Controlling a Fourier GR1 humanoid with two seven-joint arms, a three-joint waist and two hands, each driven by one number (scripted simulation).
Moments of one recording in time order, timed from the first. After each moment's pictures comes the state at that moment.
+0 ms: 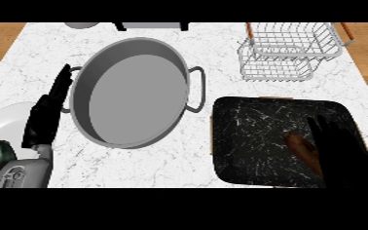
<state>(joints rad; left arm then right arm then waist) -0.14 0.27 0.06 -1.47 -0.16 0.08 0.07 0.15 -0.55 0.37 -2.08 1.00 0.33 0.79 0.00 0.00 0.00</state>
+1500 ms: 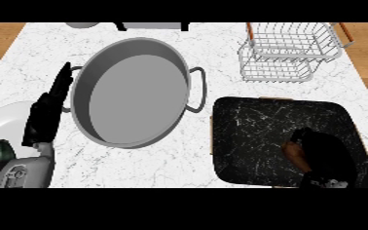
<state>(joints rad) -0.15 0.23 0.11 -1.48 -0.21 0.04 0.08 0.07 -0.39 0.25 -1.74 1.10 0.41 0.54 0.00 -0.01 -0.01</state>
